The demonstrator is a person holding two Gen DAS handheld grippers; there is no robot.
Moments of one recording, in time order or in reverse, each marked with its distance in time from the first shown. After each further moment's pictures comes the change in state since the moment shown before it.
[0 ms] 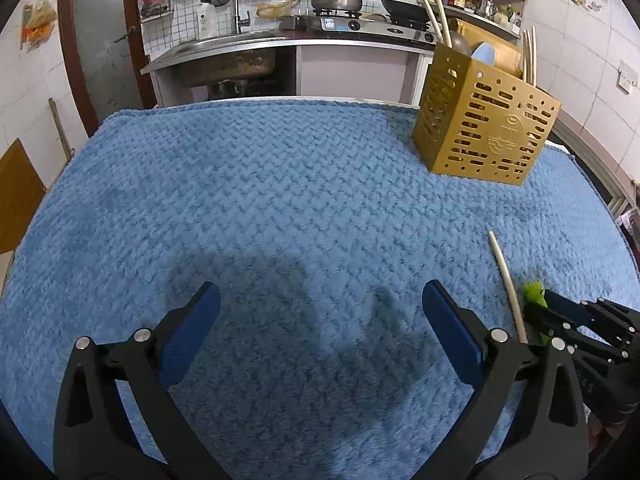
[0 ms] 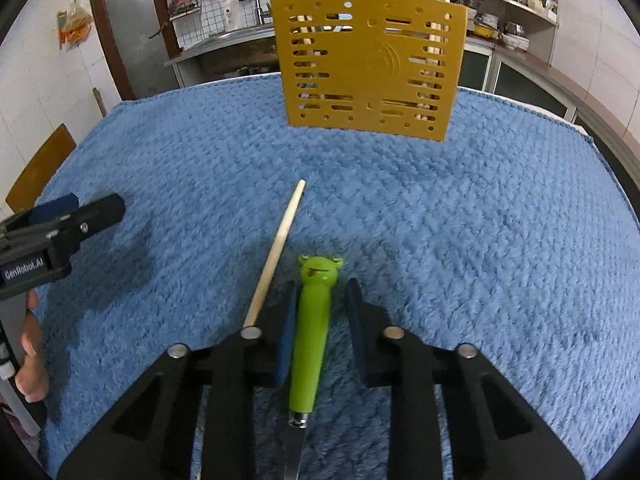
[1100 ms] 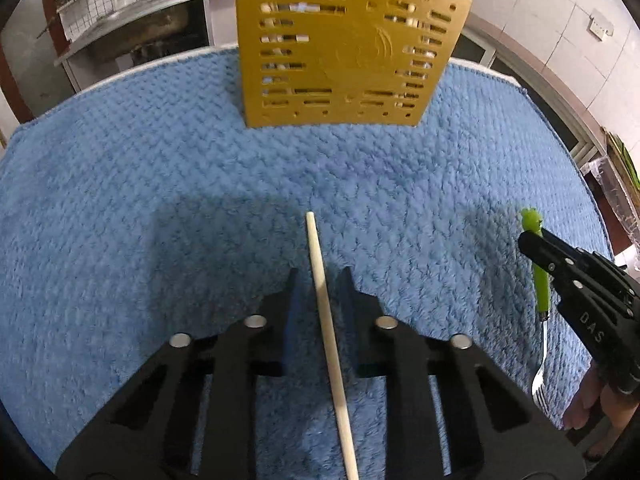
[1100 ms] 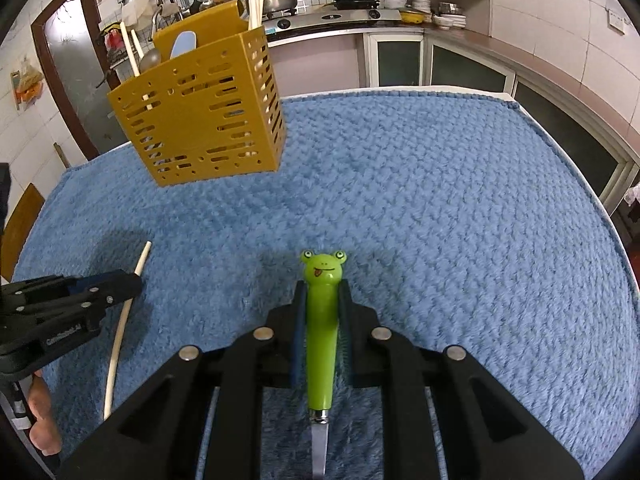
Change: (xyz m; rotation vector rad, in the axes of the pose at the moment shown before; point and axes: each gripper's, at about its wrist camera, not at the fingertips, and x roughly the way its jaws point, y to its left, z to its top) left arm 0.047 -0.140 0.018 0.110 0.266 -0.140; right arm -0.021 -0.129 0.016 0.180 -0.040 -0.072
